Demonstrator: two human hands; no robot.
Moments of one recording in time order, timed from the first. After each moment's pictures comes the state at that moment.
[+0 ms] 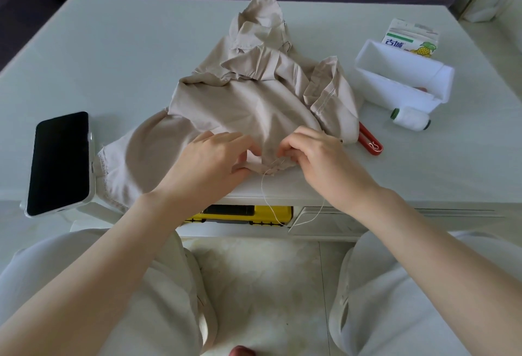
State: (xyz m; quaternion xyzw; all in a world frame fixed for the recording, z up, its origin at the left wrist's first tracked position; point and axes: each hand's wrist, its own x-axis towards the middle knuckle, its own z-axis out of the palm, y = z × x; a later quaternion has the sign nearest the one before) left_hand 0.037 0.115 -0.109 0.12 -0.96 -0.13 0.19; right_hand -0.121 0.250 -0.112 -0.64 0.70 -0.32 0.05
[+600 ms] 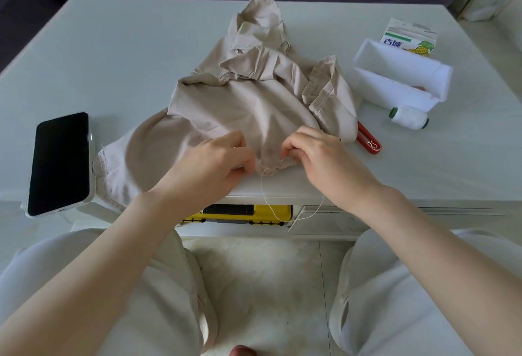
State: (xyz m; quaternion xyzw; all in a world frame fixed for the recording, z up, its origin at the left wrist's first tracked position) left_hand 0.040 0.111 -0.112 0.09 -0.97 -0.17 0.16; right_hand -0.126 0.253 -0.114 -0.62 0.72 -0.29 0.07
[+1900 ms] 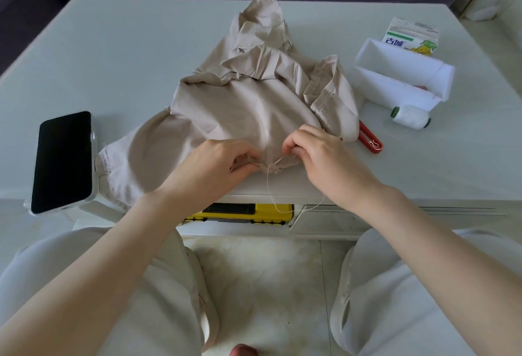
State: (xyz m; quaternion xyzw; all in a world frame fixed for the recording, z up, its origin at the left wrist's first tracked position) left_hand 0.039 0.121 -0.106 0.21 -0.93 -0.29 0.10; right_hand -0.127 0.253 -0.118 -0.62 0.72 -0.30 0.06
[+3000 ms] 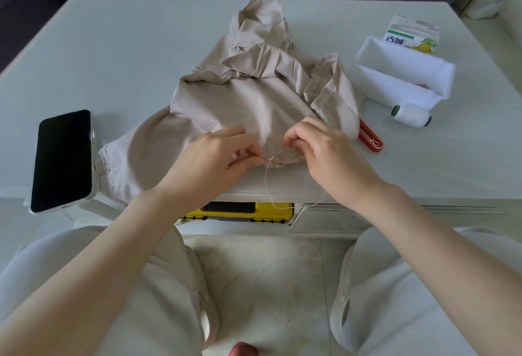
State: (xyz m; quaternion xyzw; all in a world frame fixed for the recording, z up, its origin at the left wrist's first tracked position) left_hand 0.039 0.120 -0.100 0.15 -0.94 -0.26 0.17; right_hand -0.126 0.252 -0.115 -0.62 0.70 -0.35 0.04
